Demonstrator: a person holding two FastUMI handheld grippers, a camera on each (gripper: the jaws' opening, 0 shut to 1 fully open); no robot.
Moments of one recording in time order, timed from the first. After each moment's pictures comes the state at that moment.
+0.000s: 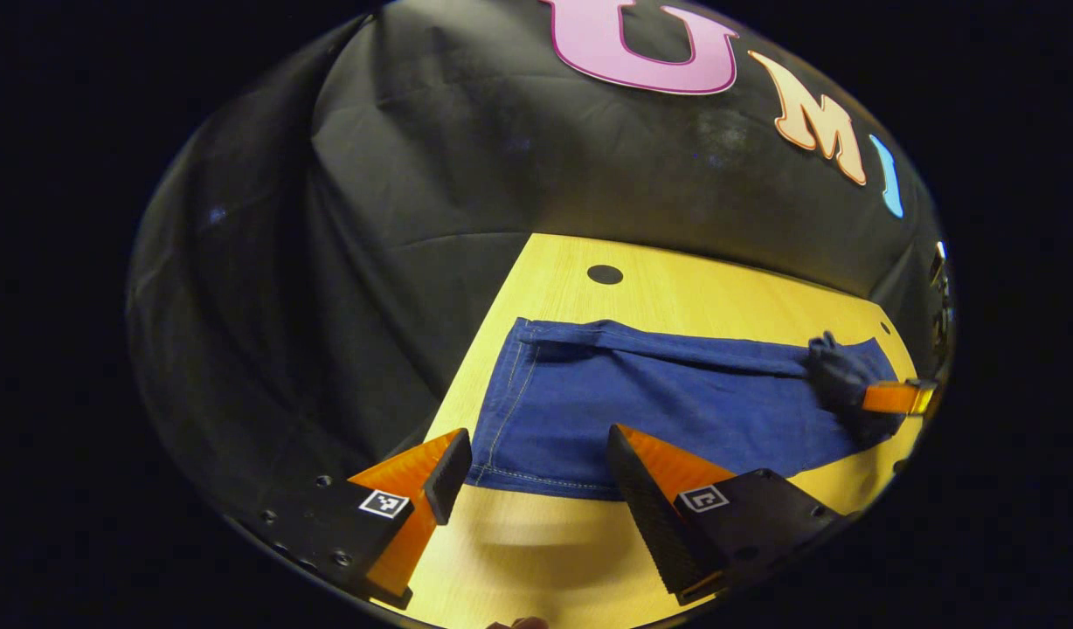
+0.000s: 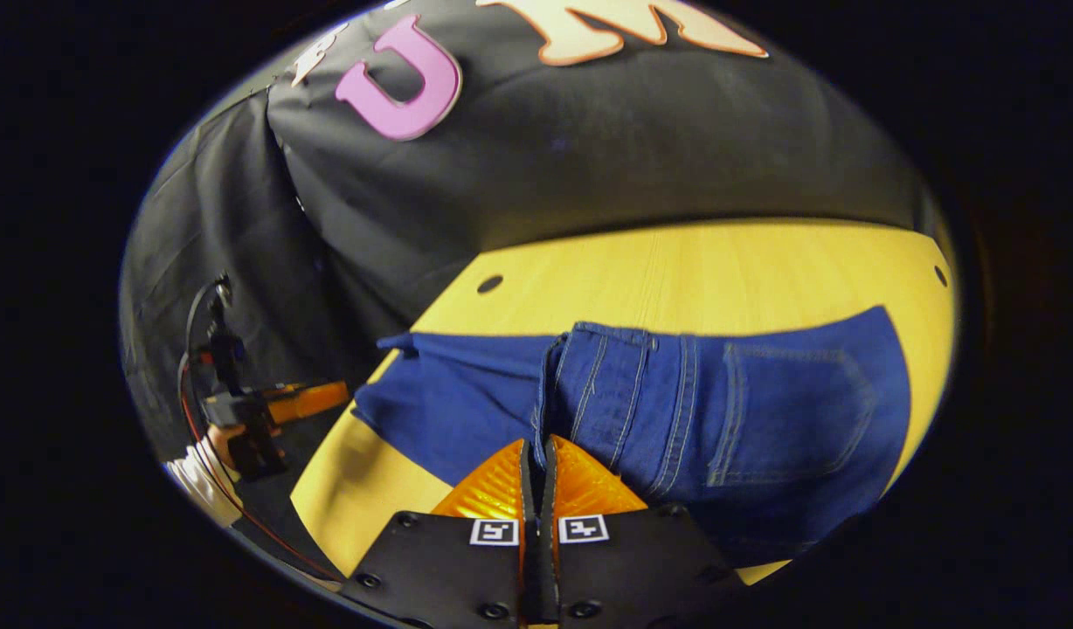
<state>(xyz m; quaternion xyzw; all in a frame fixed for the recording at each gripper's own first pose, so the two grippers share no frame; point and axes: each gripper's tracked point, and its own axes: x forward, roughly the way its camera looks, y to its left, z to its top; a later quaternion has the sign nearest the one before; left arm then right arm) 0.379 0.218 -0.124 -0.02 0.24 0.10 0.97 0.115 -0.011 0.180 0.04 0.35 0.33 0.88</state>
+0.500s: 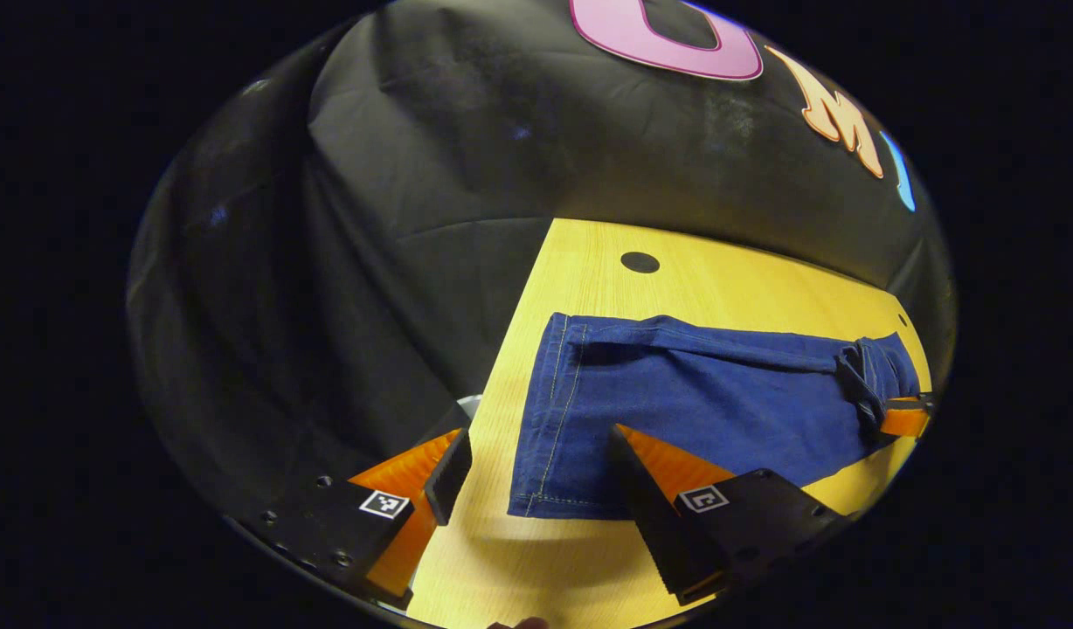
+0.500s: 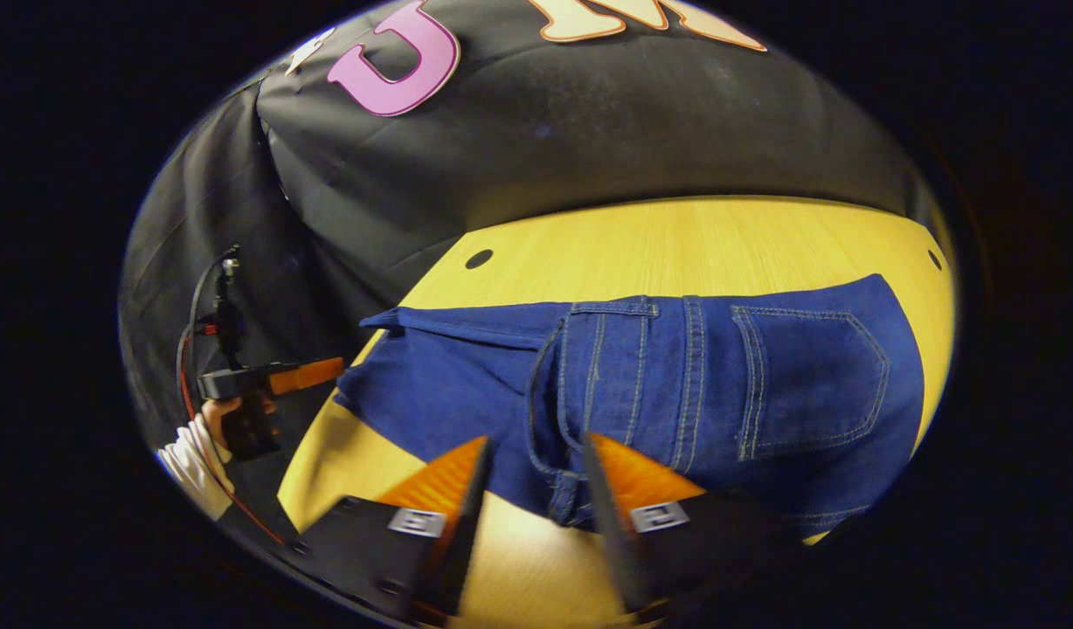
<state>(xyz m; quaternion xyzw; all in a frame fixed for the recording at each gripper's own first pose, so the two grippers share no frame) 0.420 0.220 -0.146 -0.01 0.27 0.12 0.96 0.094 0.010 0.185 0.05 0.37 0.31 0.87</state>
